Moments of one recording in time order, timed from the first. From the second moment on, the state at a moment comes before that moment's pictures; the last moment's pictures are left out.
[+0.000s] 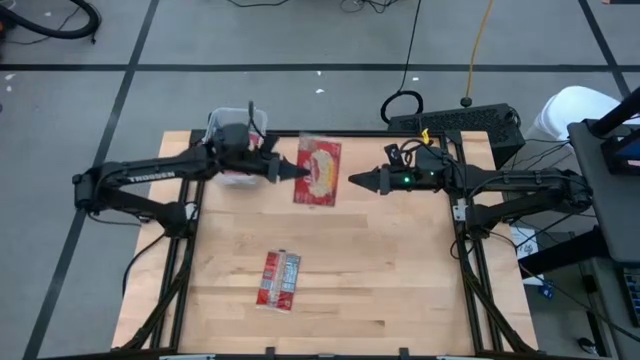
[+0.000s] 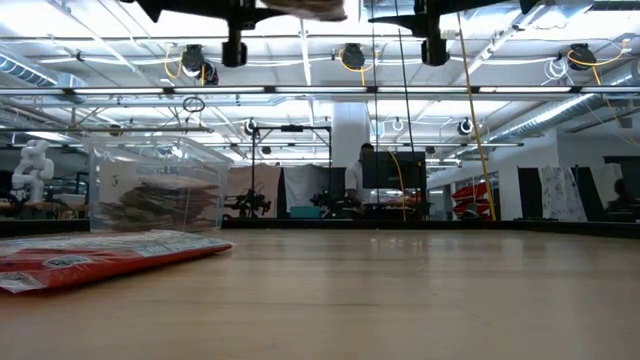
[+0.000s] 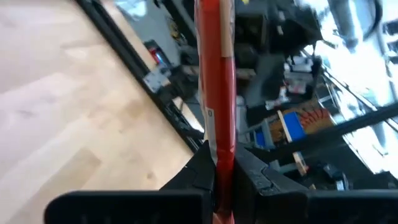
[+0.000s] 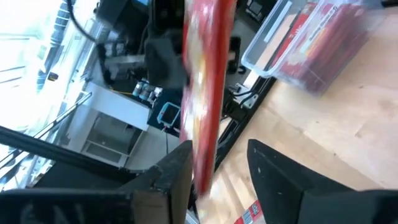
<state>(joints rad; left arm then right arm) 0.33 1.20 0.98 0.04 0.42 -0.92 -0.13 1.09 0.83 0.13 -0.08 1.04</state>
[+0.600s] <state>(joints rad) 0.80 1.01 0.98 -0.41 0.57 -0.75 -0.13 1.09 0.83 0.10 -0.07 1.04</state>
